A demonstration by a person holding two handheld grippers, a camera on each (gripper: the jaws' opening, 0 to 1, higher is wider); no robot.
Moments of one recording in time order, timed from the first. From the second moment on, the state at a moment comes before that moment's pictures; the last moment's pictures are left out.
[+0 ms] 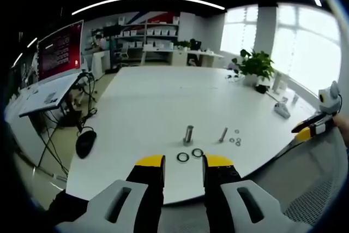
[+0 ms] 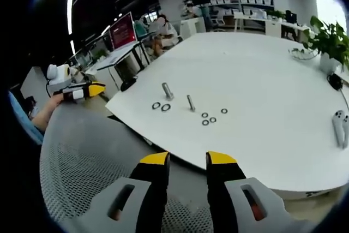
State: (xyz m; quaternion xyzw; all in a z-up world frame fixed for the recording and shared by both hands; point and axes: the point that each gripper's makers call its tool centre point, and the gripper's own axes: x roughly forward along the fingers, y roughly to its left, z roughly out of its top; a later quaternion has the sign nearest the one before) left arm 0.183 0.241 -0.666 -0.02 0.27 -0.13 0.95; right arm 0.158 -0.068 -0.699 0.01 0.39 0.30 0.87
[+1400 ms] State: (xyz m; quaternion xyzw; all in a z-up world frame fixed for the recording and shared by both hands) left arm 0.185 0.241 -0.663 -0.02 0.26 -0.14 0.96; right arm 0.255 -0.033 -0.791 -0.31 0.46 0.51 0.66
